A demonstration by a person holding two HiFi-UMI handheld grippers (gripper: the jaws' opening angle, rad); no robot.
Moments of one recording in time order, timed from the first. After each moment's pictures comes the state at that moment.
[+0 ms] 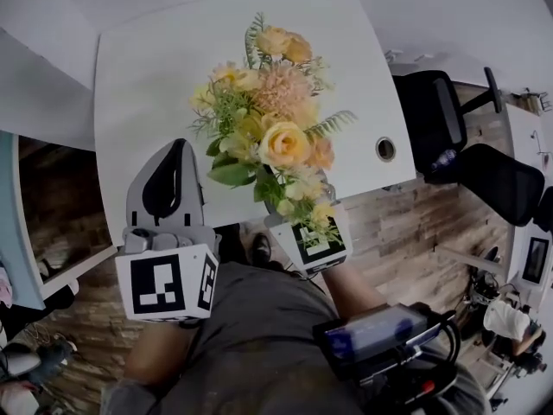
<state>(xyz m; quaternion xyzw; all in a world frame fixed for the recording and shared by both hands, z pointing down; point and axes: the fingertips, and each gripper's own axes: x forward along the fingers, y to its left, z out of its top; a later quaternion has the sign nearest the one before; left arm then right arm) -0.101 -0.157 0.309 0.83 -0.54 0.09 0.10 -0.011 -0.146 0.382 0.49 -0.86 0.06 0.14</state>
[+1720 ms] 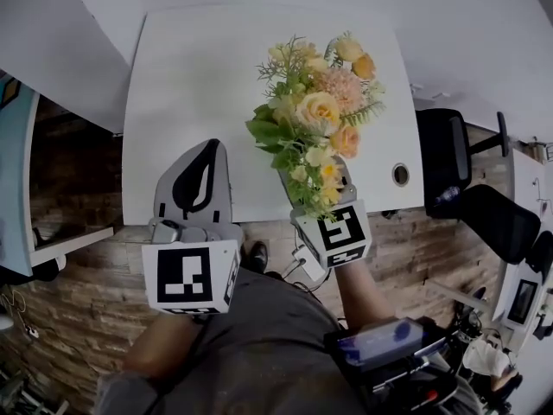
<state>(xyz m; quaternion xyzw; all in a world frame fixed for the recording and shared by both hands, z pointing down) -0.093 -0.146 0.317 0.82 -0.56 0.08 0.11 0.008 -0.155 0.399 0.45 -0.87 0.06 0.18</state>
